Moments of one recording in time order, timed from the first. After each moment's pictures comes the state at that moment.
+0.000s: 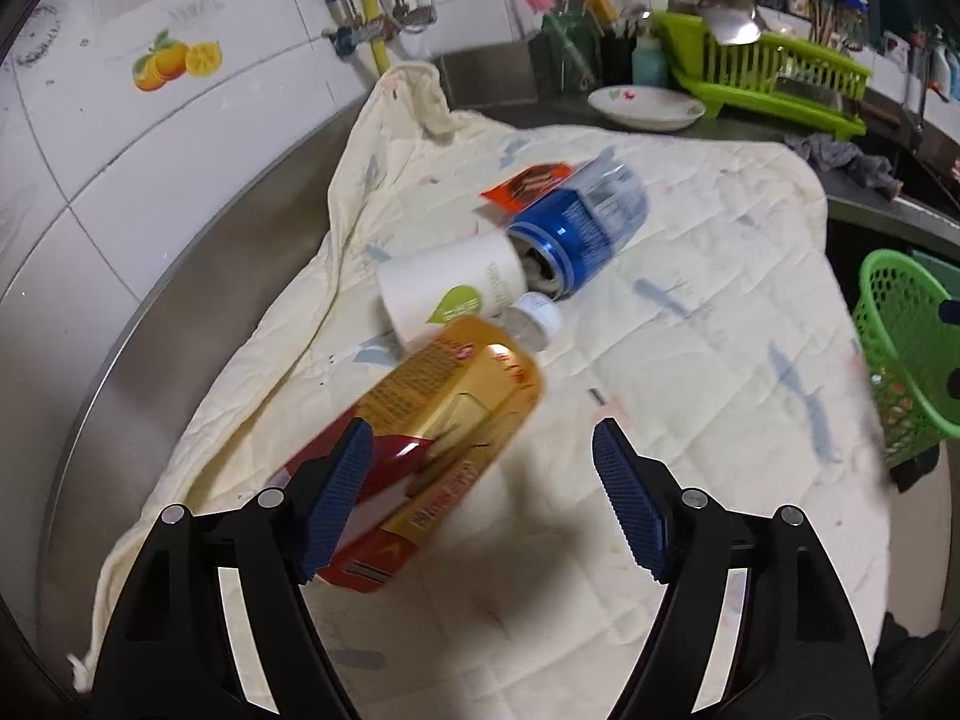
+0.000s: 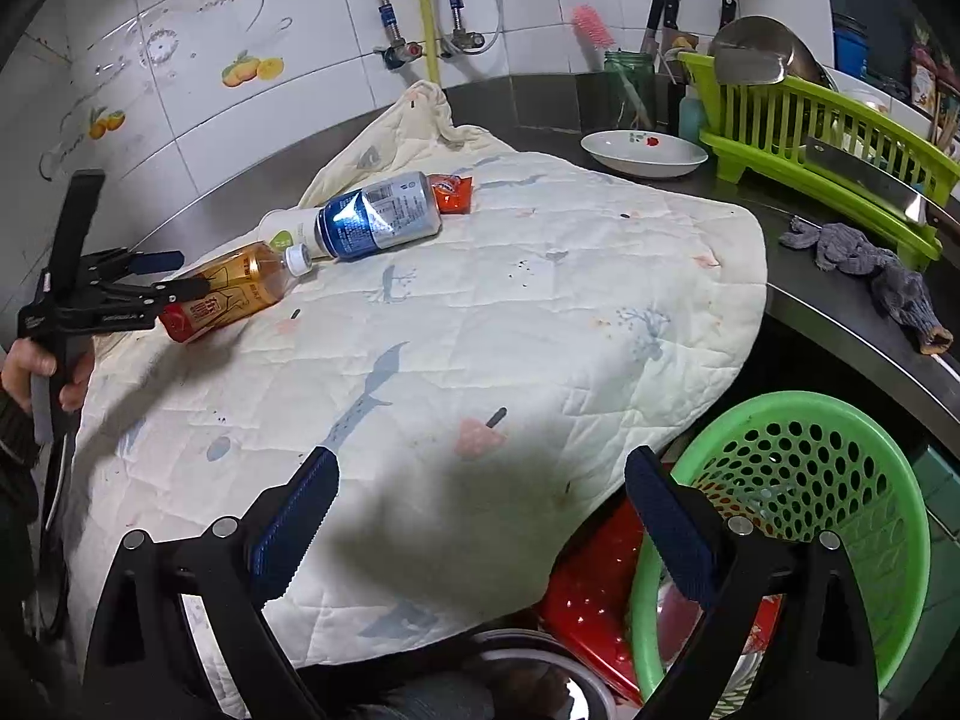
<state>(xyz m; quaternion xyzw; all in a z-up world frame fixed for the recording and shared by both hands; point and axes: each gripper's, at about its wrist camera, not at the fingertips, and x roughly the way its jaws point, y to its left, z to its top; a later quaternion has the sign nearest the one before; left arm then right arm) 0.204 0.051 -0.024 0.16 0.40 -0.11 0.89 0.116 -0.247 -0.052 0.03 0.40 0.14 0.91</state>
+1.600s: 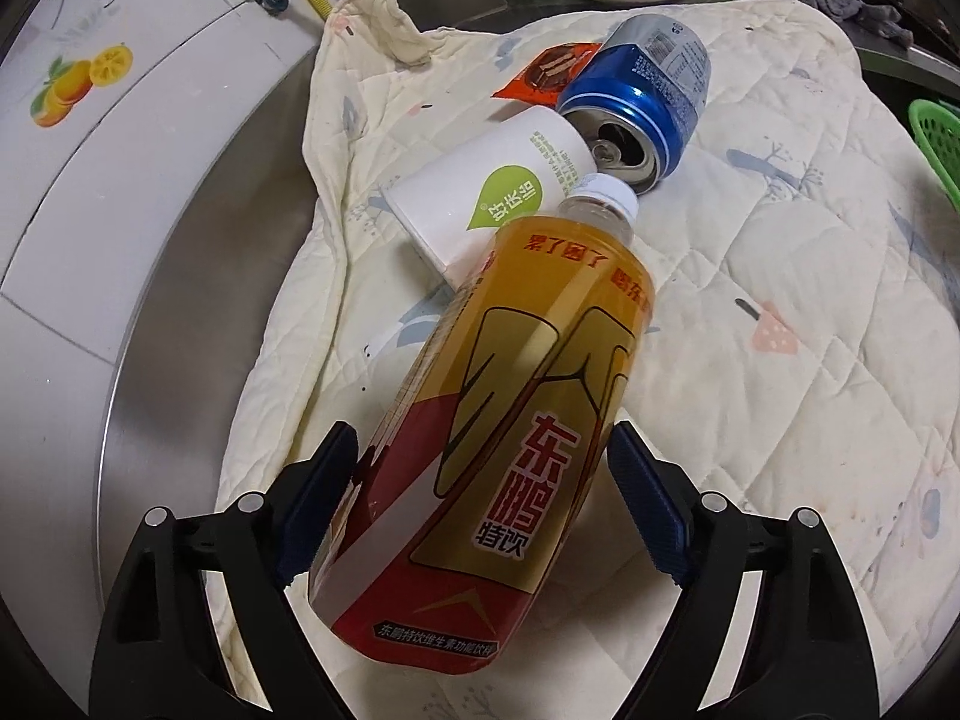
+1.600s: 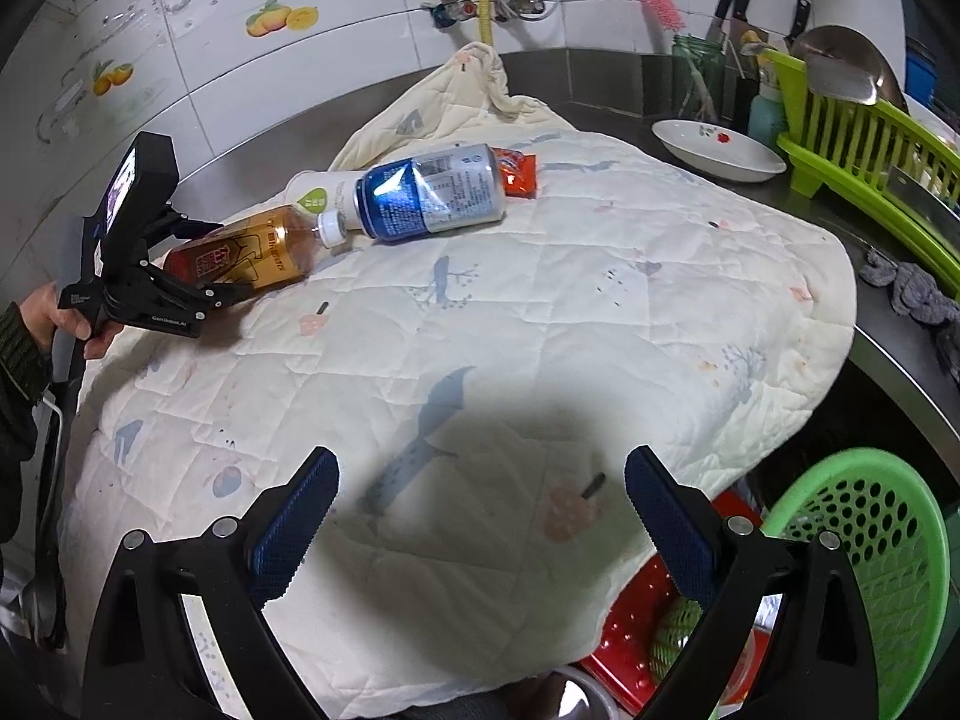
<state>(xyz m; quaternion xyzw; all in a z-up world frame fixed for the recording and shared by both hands) 0.259 0.069 -0.067 0.30 0.45 -0.12 0.83 0.165 -0.189 -0.061 0.00 0.42 0.18 0.89</state>
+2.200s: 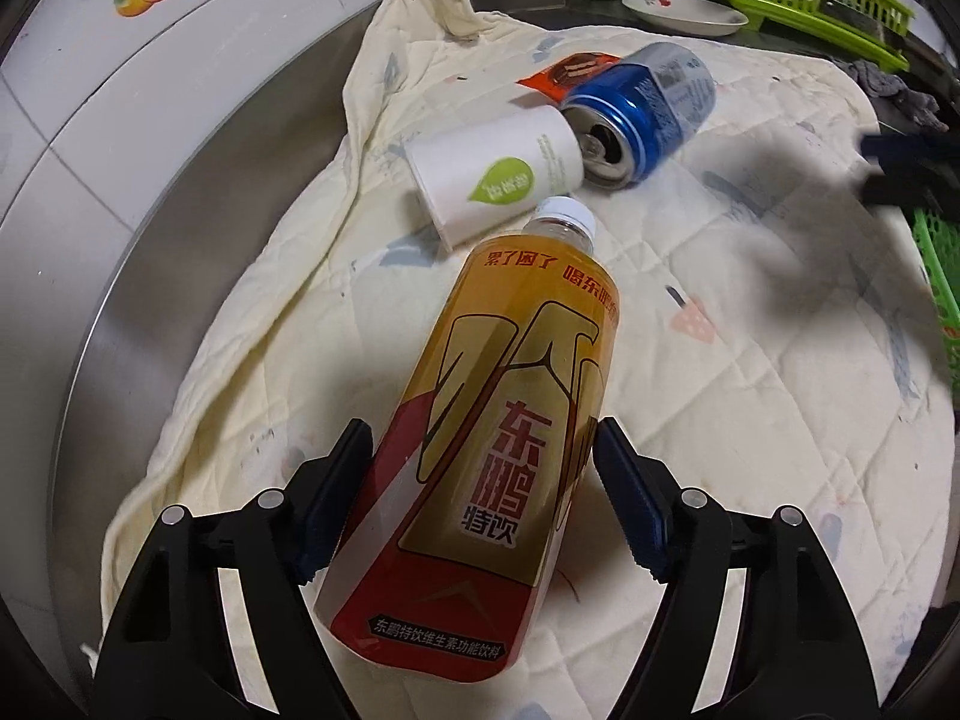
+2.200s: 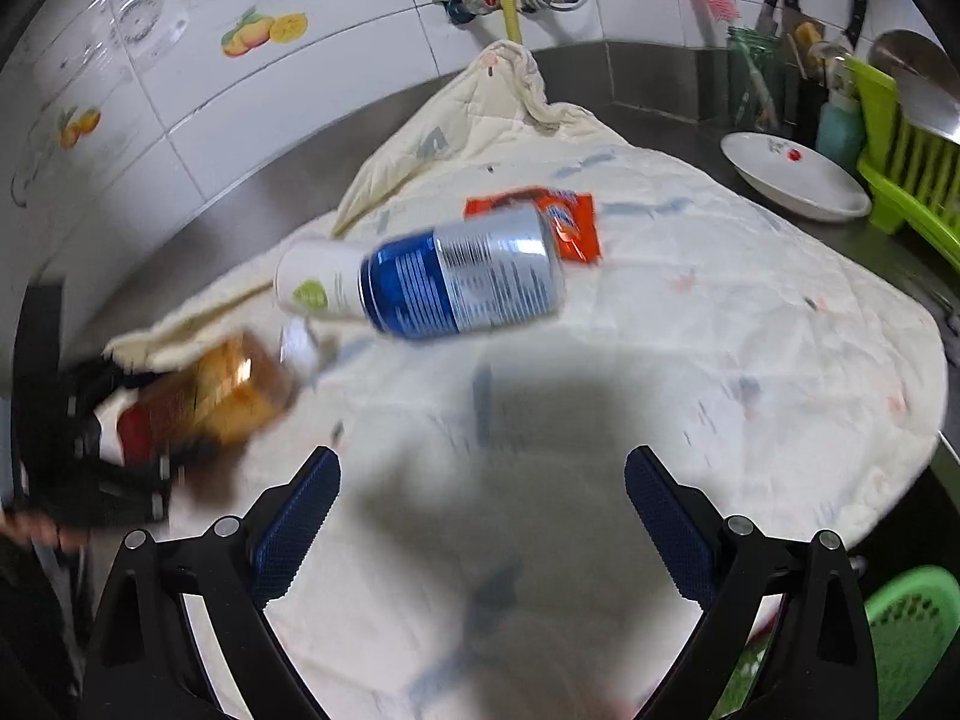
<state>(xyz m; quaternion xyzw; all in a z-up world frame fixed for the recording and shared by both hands) 0.209 0.068 -0.056 0.20 0.48 -0.07 0.85 0.273 -0.150 -0.047 0.02 0.44 0.22 0.87</state>
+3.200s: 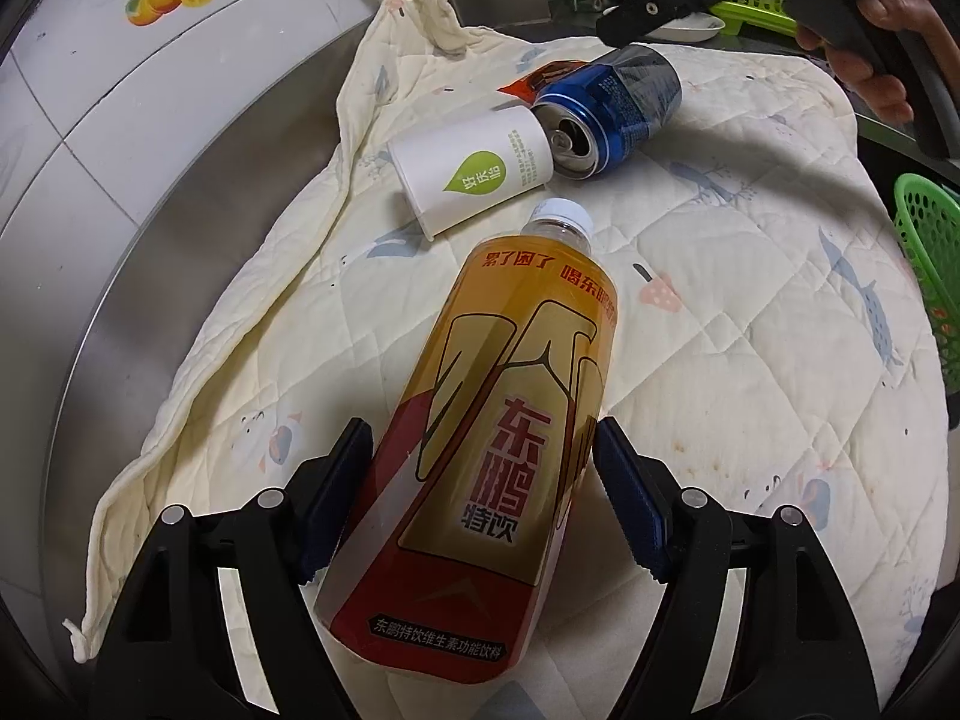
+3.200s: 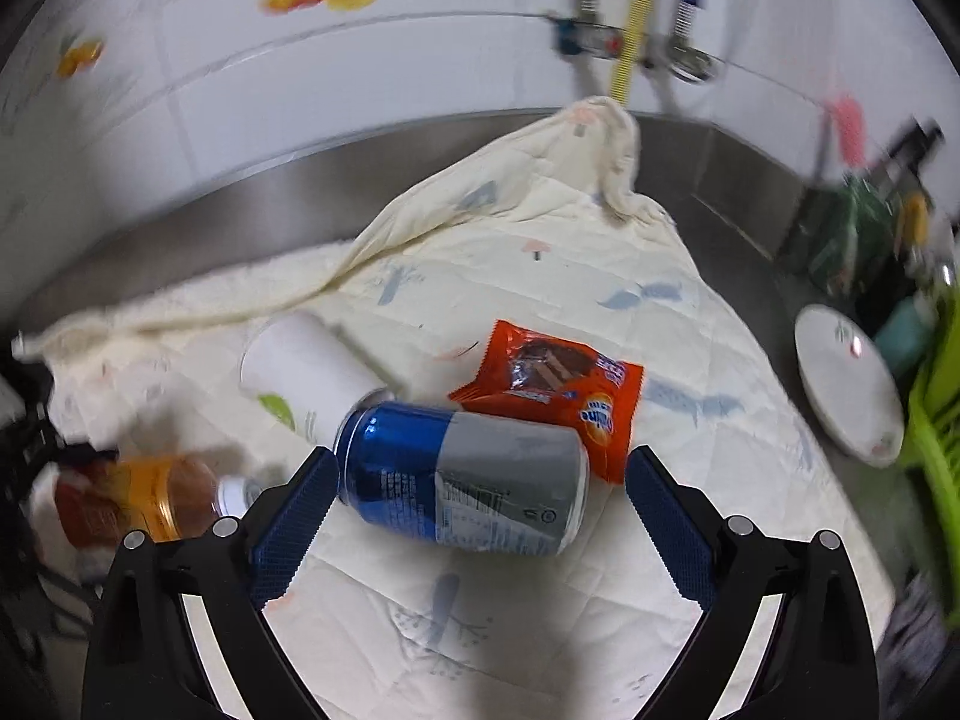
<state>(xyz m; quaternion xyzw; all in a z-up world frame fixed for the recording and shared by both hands) 0.190 0.068 -0.055 0.20 0.46 -0.08 0.86 0.365 -0.086 -0.012 -0.15 0.42 0.27 0.86</state>
